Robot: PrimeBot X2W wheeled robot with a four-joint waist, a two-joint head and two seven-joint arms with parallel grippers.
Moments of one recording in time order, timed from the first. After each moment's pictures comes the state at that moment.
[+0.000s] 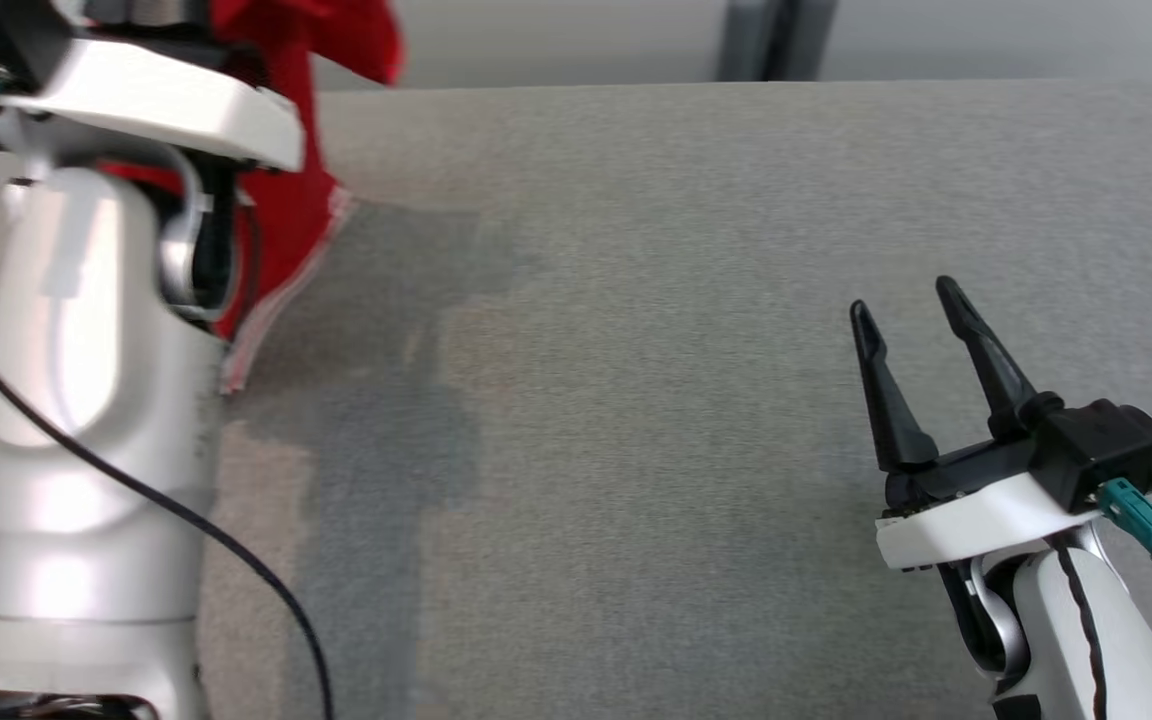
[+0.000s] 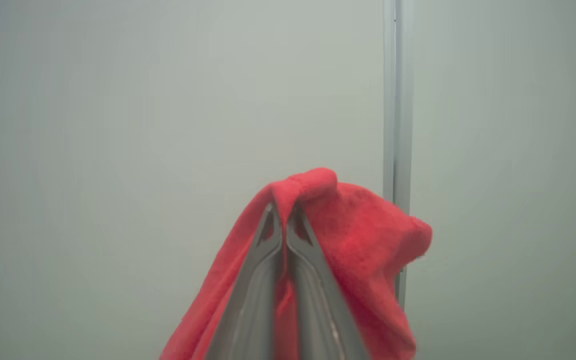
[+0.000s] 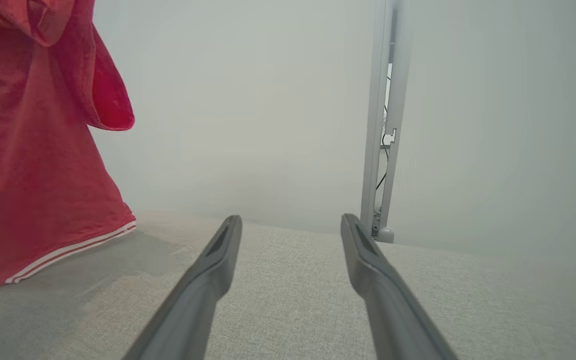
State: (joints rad) left arm -0.92 0.12 -0.08 0.48 -0.25 -0.05 -0.21; right arm -0.31 -0.07 0.16 0.19 0.12 0.13 -0.26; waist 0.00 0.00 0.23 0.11
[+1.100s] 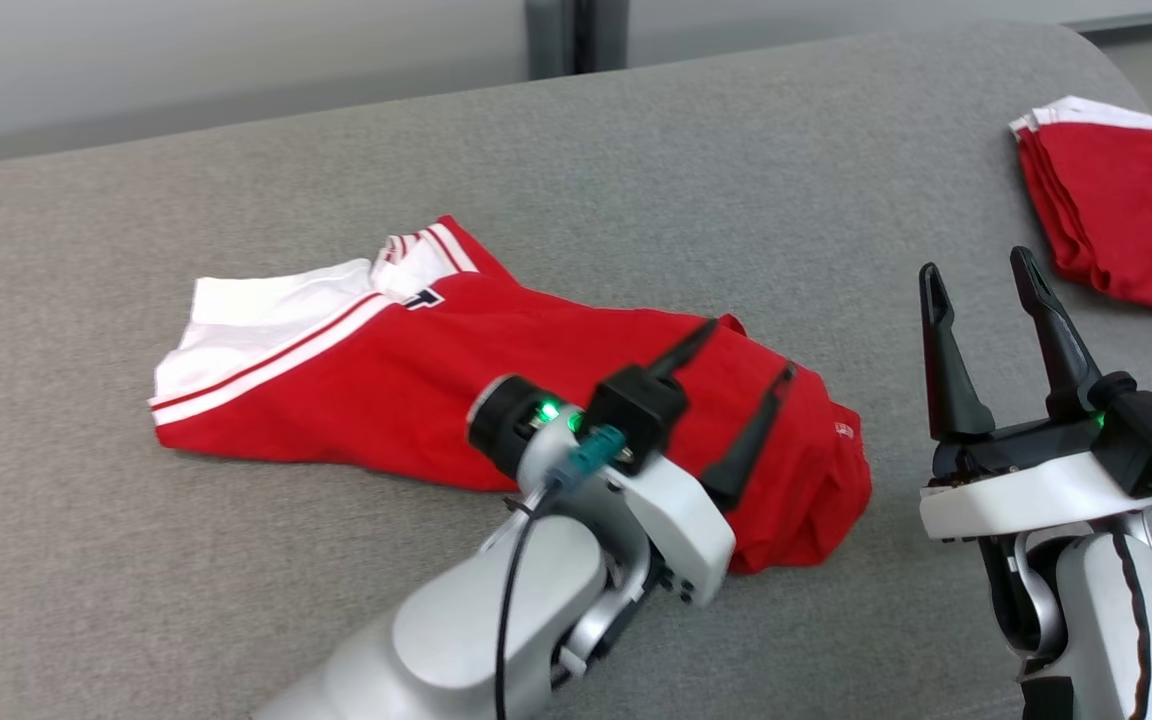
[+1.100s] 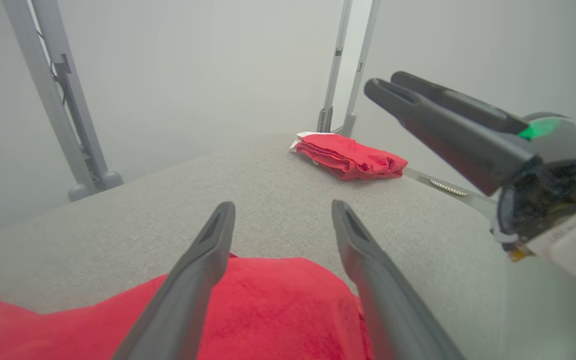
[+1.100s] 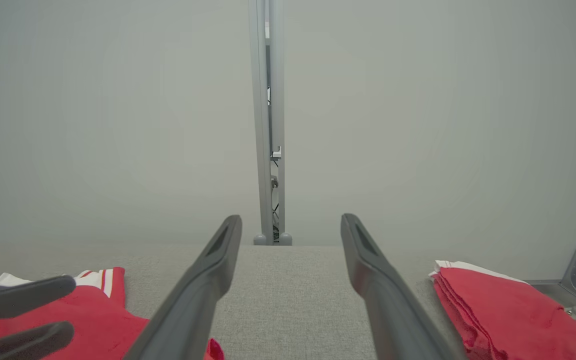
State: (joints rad) left arm -0.72 0.05 -1.10 0.38 -0.71 0.24 -0.17; right arm -0.31 -0.05 0.05 0.15 0.12 0.13 -0.26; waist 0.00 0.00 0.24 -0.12
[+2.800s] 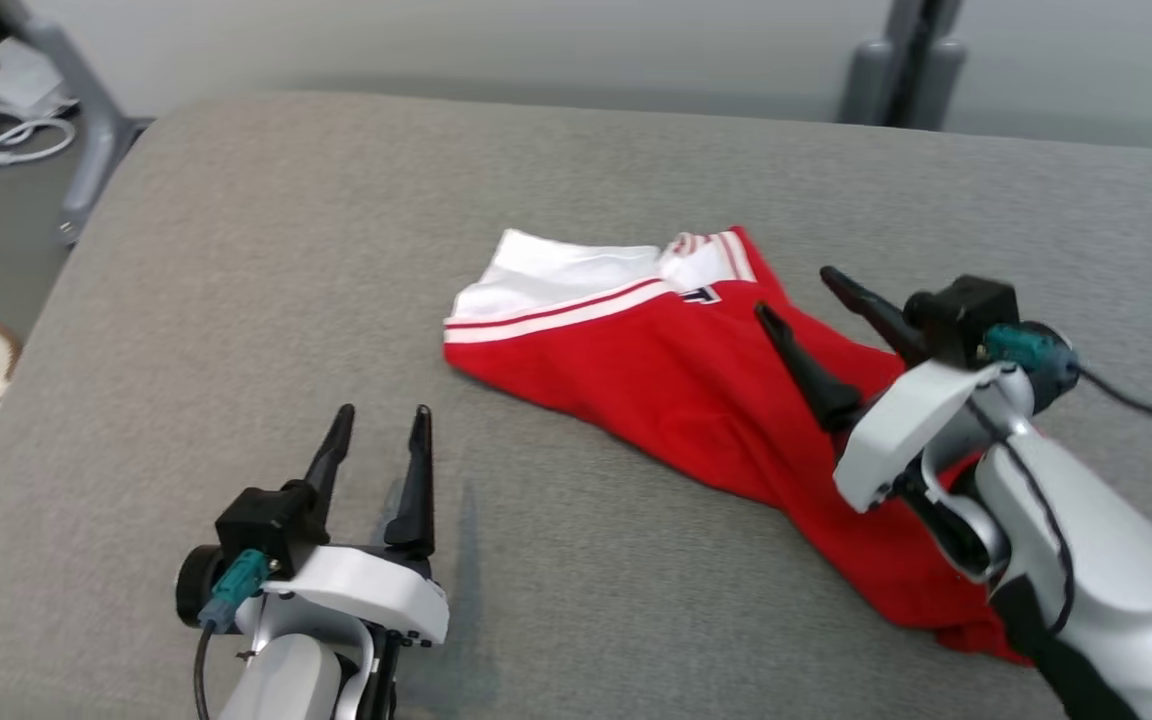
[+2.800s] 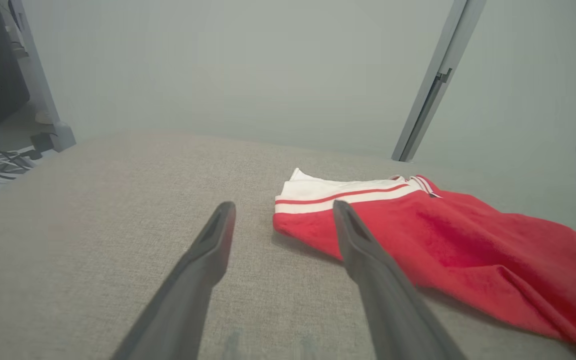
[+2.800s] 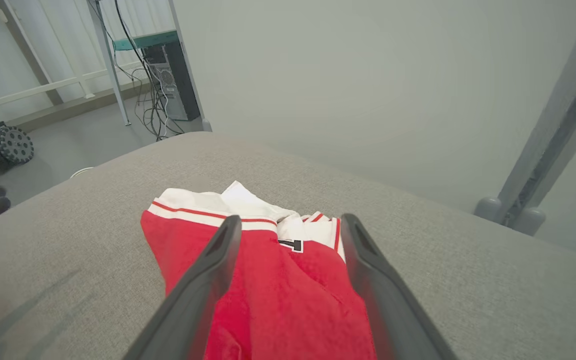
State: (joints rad) left arm -0.22 0.06 -0.26 0.35 -0.37 0.08 -0.26; right arm -0.60 -0.24 0.56 0.46 0.47 0.13 -0.08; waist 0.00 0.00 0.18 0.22
